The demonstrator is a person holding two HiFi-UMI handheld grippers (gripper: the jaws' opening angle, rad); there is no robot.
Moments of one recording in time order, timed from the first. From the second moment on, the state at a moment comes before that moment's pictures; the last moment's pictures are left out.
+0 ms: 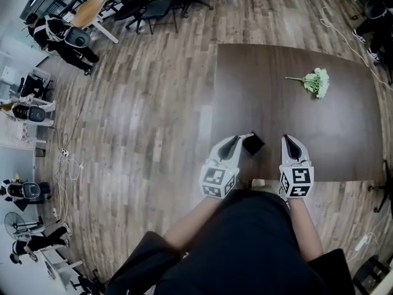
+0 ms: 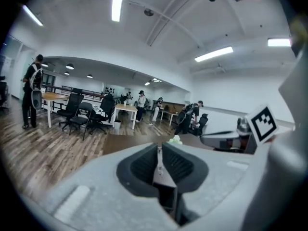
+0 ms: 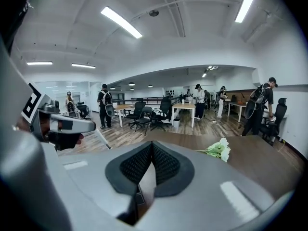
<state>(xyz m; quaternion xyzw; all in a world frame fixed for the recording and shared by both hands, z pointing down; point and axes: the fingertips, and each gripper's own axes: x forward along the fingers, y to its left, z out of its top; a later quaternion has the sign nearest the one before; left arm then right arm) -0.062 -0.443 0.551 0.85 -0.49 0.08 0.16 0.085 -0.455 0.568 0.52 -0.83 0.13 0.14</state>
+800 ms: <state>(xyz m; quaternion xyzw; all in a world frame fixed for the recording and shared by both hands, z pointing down) -0.129 -0.451 0.491 0.85 -0.51 0.04 0.07 0.055 -0.461 0.540 0.55 -0.82 0.10 0.12</state>
